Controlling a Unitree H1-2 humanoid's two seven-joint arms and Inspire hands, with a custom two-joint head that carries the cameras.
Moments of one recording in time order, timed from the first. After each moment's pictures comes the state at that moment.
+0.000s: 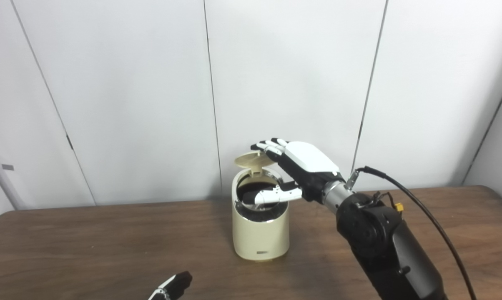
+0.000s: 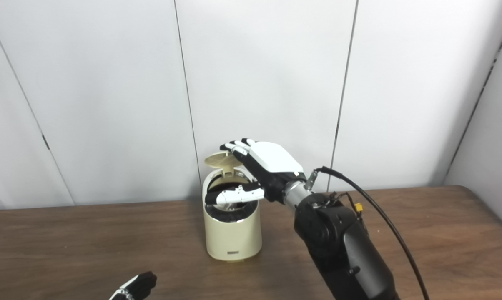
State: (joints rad) left arm 0.21 0.09 -0.09 -0.21 -0.04 -0.29 -0.05; right arm -0.69 -0.24 0.30 -0.18 -0.84 0.31 0.47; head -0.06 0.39
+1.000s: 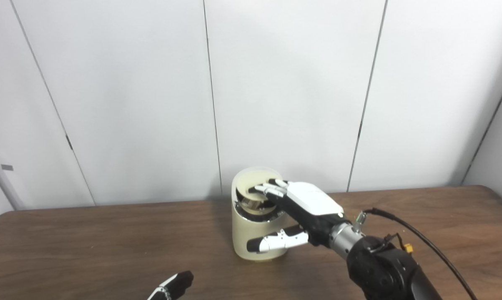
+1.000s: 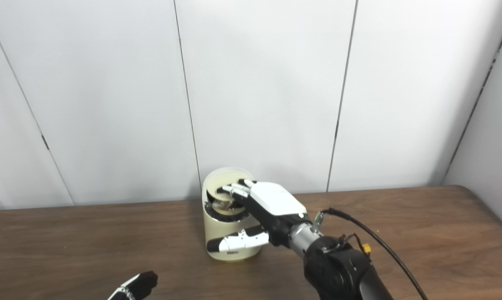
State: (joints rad) left arm 0.23 0.09 -0.08 -0.29 -0.04 -0.21 -0.05; right arm -0.51 -0.27 0.33 -0.31 -0.84 0.31 0.53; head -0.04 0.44
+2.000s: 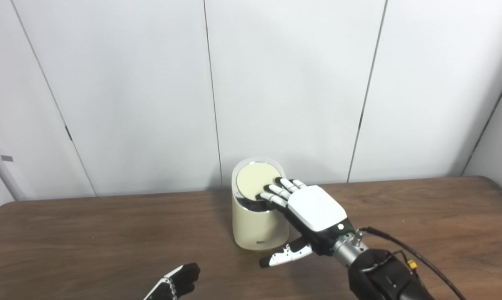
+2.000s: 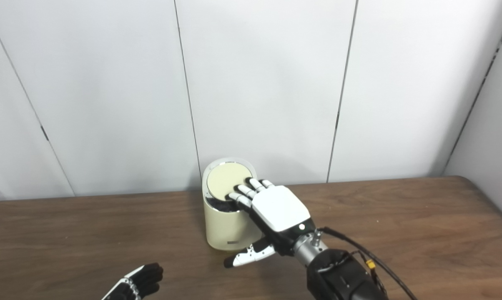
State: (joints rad) left arm 0.27 0.11 -0.12 -0.44 -0.03 -0.10 -0.05; right arm -0.45 -0.31 0.43 -0.20 -1.16 0.10 0.26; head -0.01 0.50
